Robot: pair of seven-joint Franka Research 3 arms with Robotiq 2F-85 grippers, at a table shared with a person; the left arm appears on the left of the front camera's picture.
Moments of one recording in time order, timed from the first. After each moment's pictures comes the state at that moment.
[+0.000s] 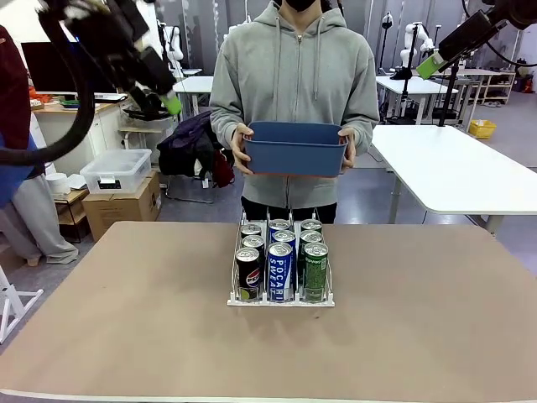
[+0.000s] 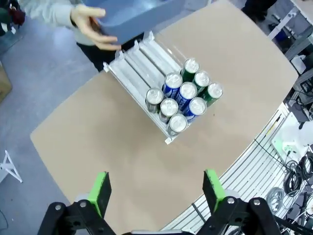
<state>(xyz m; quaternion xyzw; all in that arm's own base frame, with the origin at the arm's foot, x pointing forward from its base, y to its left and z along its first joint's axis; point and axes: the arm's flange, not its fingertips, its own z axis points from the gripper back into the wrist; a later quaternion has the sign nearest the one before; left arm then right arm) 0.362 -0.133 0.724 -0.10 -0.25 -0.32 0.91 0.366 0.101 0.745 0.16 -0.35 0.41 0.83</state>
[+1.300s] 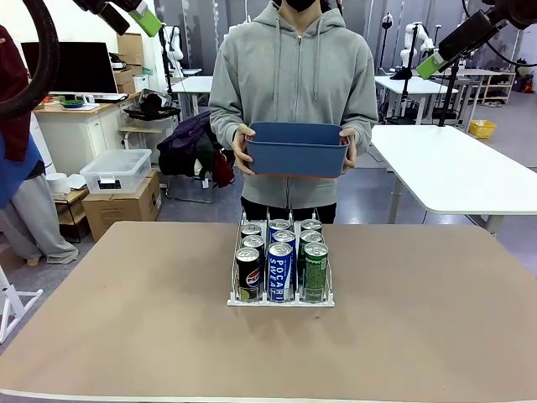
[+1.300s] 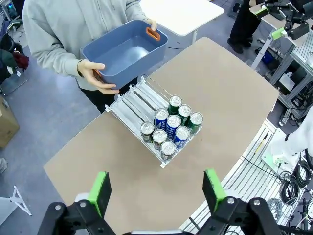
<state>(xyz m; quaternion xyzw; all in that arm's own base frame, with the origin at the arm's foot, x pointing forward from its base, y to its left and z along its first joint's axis) 0.303 -0.116 0.805 -0.13 -0.35 -0.35 0.86 0.366 0.101 0.745 0.16 -0.35 0.41 0.83</state>
